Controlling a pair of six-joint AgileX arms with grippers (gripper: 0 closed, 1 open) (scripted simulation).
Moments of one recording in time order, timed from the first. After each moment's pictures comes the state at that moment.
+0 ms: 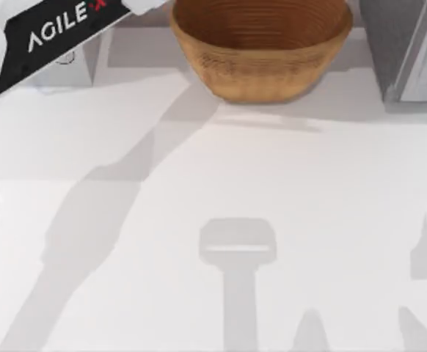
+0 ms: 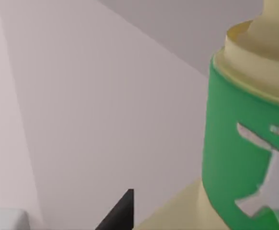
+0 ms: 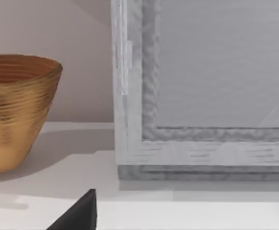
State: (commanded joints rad) left arm -0.59 2.14 2.04 0.07 -0.62 0.02; right arm 0.00 0.00 0.00 0.00 0.00 0.00
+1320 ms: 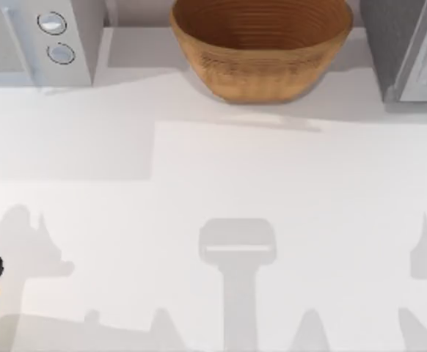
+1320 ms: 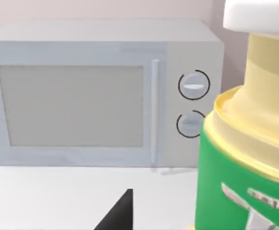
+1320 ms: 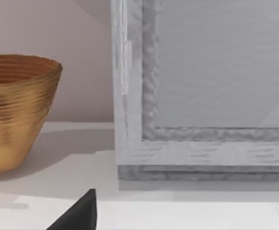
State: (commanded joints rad) left arm -0.01 0.01 0.01 0.00 -0.01 0.00; right arm 0.00 0.00 0.00 0.00 0.00 0.00
